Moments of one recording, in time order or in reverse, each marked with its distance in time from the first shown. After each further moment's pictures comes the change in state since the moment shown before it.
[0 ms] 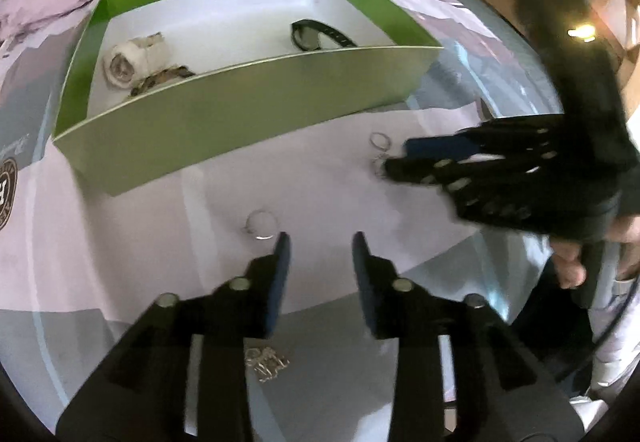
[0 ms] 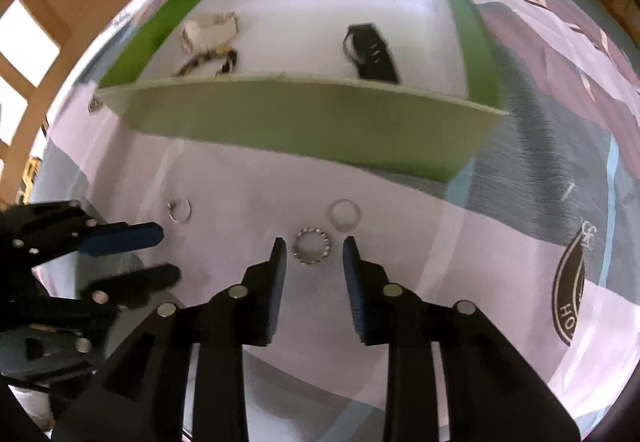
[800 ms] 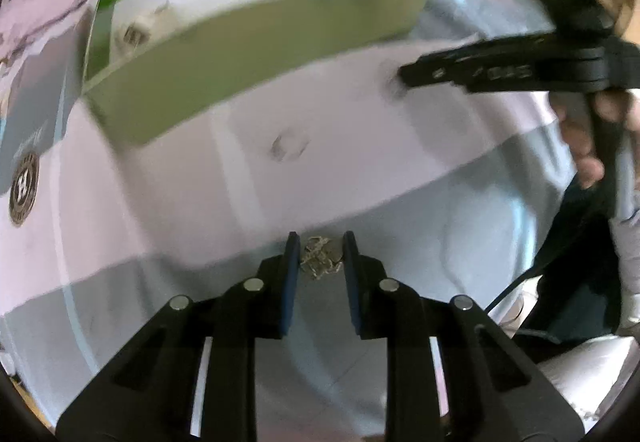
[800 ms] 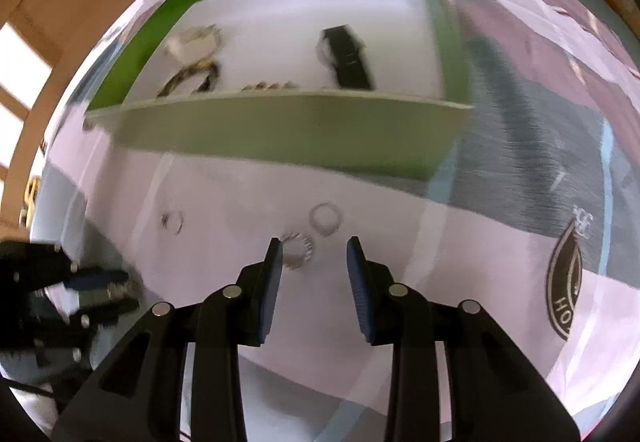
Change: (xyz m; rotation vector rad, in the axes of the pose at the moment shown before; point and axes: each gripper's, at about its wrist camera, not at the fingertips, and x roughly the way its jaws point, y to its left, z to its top) left arm -0.011 -0.005 -0.030 0.121 0.096 0.036; right arm 0.001 -0.011 0.003 0.077 -0.010 -0.006
